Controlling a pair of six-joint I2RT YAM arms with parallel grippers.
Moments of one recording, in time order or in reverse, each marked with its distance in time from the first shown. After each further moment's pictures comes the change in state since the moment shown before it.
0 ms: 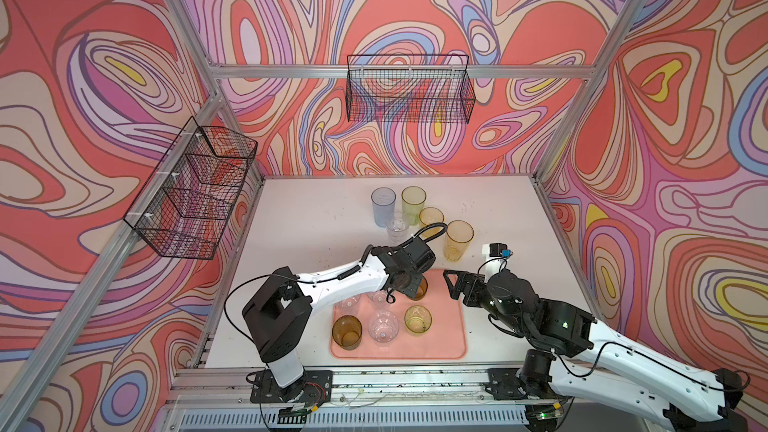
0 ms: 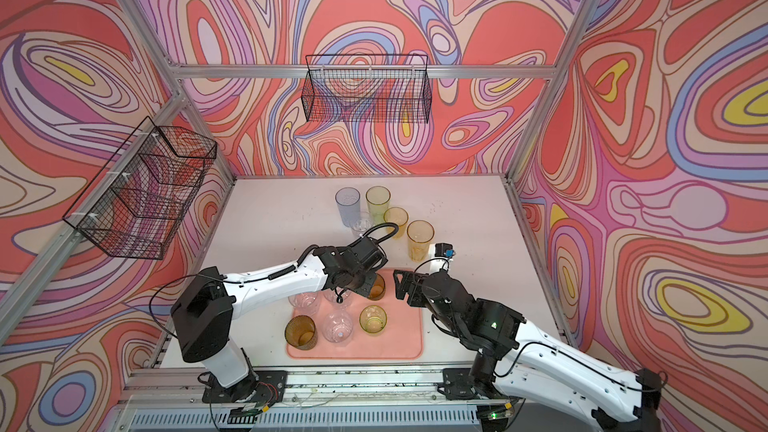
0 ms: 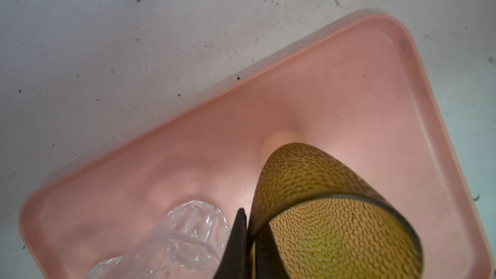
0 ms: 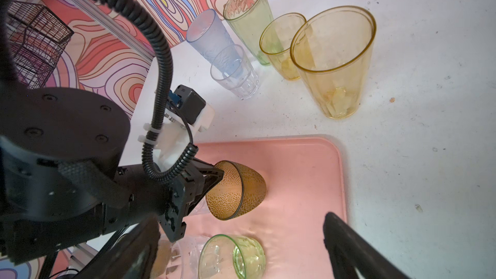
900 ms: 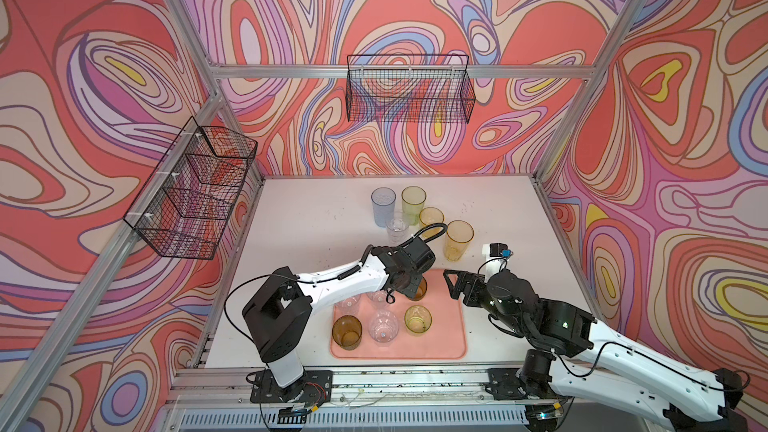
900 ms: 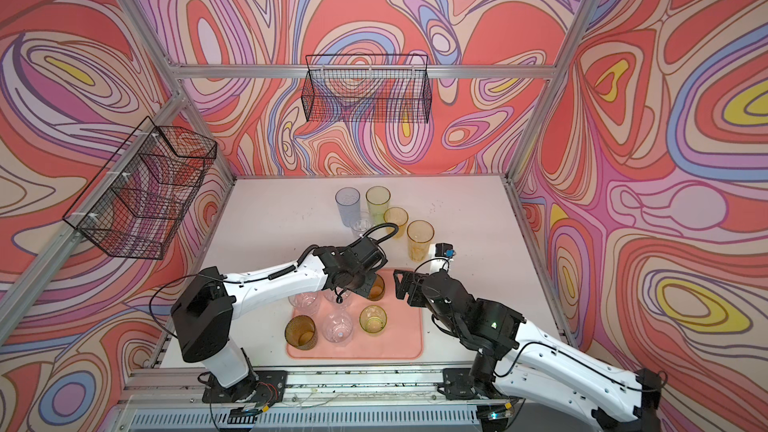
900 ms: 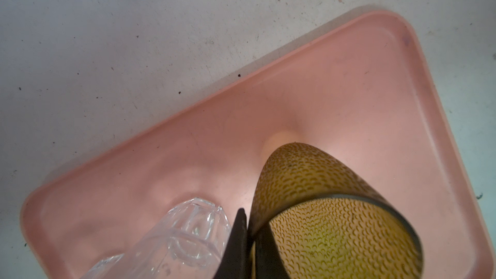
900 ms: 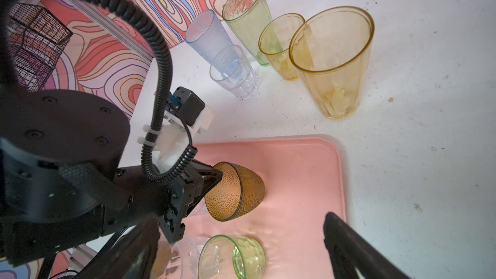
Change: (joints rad) left arm 0.000 0.000 0.000 -0.008 0.000 0.000; right arm 0.000 0.000 0.000 -0.002 0.003 0.003
